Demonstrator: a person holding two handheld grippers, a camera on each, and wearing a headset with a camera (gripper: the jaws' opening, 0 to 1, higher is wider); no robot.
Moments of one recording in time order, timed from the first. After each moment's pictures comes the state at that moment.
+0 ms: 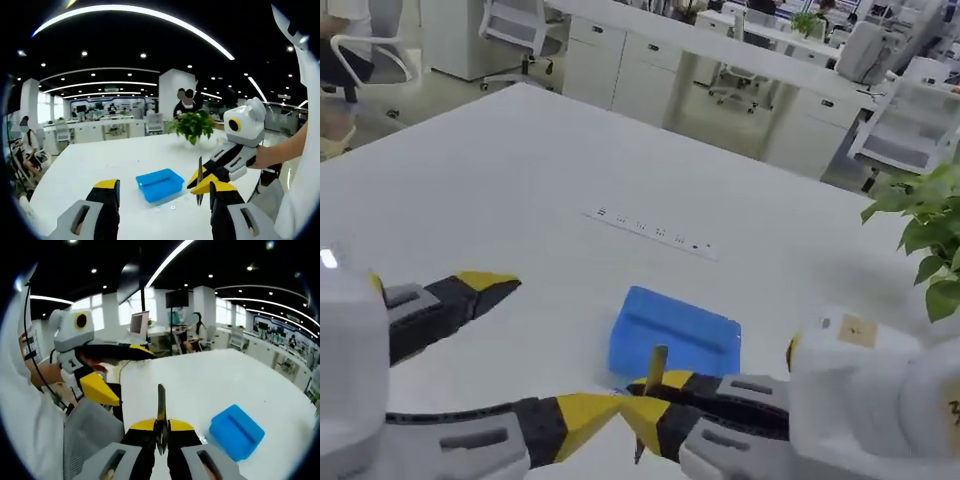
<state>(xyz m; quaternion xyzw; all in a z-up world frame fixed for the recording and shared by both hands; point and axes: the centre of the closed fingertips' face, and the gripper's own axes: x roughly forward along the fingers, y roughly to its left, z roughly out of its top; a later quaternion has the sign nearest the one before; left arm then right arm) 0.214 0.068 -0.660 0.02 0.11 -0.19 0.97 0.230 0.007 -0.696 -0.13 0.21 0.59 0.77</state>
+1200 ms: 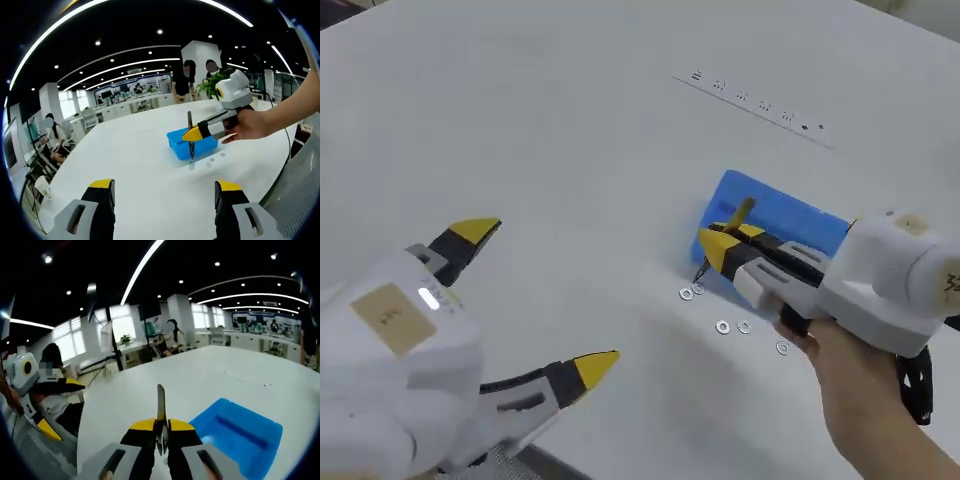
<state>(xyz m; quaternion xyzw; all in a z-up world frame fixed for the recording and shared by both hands) 0.216 0.104 -0.767 0.10 0.21 -0.11 0.97 0.341 0.040 -0.786 -0.04 0.19 0.55 0.81</state>
